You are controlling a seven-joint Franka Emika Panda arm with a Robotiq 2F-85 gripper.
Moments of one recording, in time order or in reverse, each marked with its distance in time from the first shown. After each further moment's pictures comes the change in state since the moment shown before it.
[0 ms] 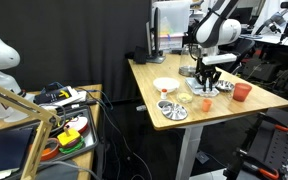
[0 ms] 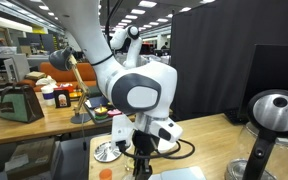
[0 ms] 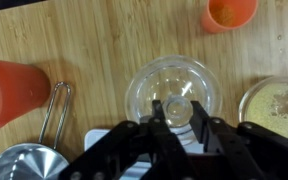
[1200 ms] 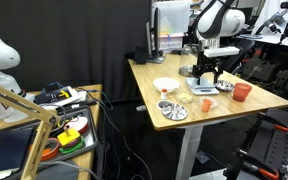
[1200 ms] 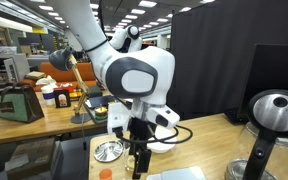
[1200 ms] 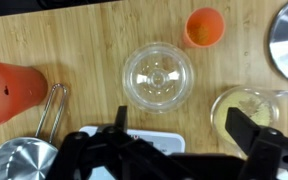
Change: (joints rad) arm 0.007 -0.104 0.011 -0.032 0.030 -0.057 -0.055
